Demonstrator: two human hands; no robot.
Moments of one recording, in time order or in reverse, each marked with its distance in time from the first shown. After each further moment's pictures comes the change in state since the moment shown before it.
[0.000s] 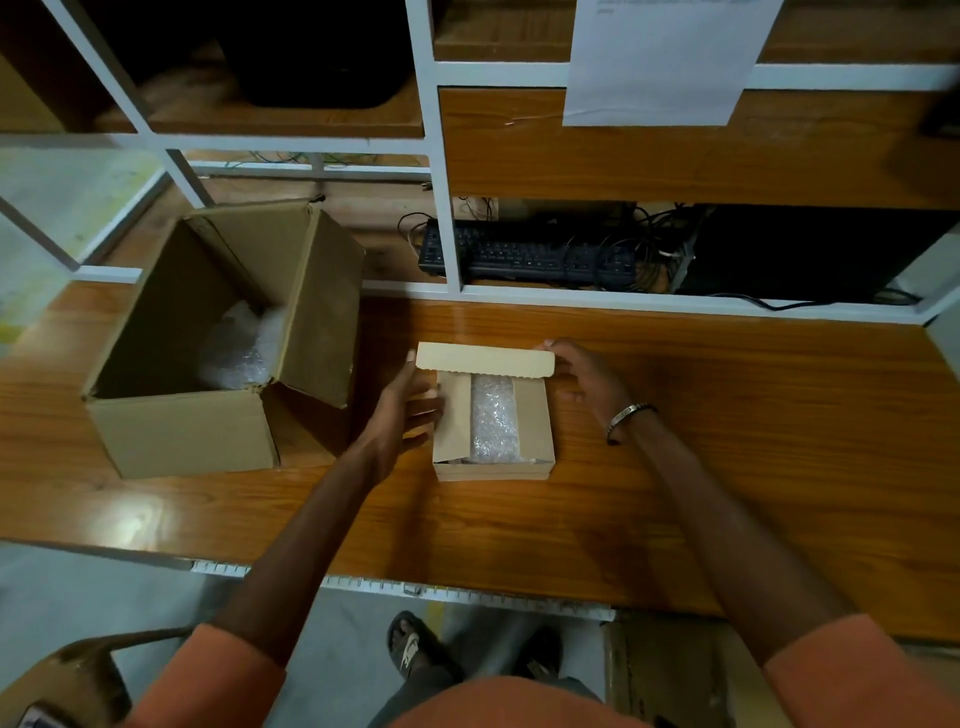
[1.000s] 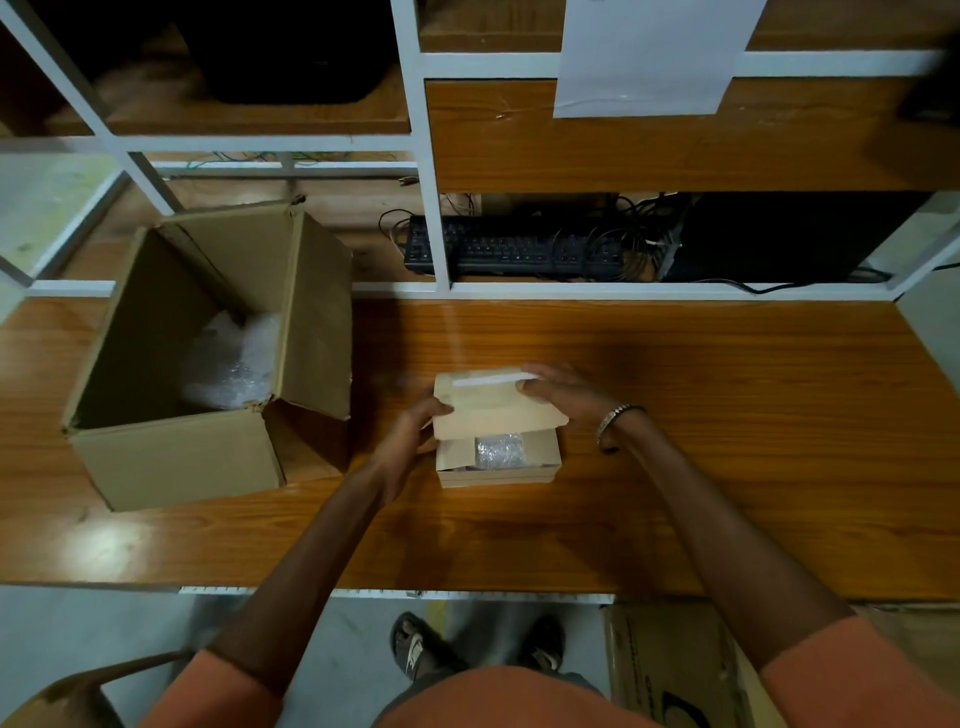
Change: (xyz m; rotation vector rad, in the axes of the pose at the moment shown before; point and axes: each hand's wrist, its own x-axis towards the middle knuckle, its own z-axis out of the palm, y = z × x) left_hand -0.008 -0.010 -0.004 0.061 -0.186 0.020; right_hand 0.001 0.011 0.019 -0.374 -0.152 0.147
